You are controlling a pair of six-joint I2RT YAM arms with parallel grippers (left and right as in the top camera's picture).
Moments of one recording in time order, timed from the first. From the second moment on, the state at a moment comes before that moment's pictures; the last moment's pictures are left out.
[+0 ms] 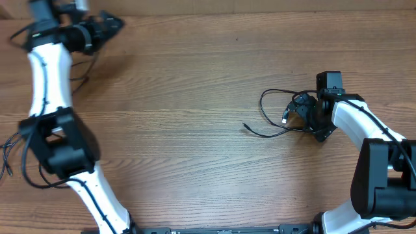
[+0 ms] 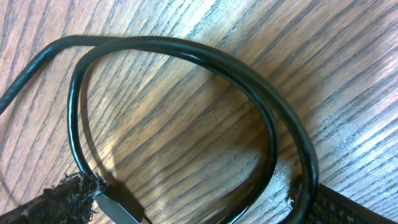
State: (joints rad) left arm 0.25 2.20 2.02 -0.71 0.72 -0.29; right arm -0.05 1.76 1.00 -0.59 -0.05 0.82
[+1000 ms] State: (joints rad) left arm -0.05 2.08 2.02 -1.09 0.49 -0.21; right arm -0.05 1.76 1.01 -0.69 -0.05 0.78
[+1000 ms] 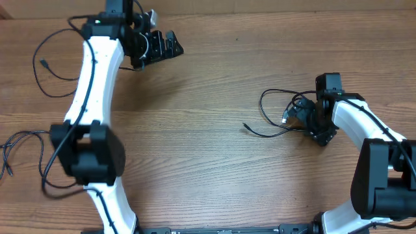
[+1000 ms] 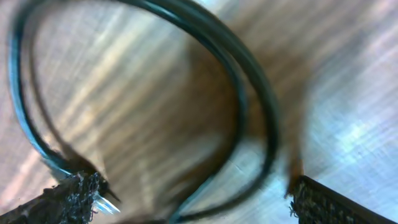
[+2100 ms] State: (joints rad) left arm -0.54 1.83 2.02 -1.07 0.17 -0.15; right arm -0.05 0.76 1.06 -1.08 0.12 0.77
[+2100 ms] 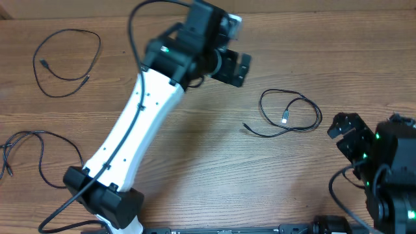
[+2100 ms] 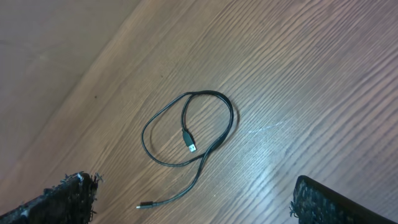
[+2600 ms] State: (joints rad) left arm -0.72 2.05 2.02 -0.92 0.12 -0.13; right arm -0.05 0.71 1.10 -1.23 0.12 0.77
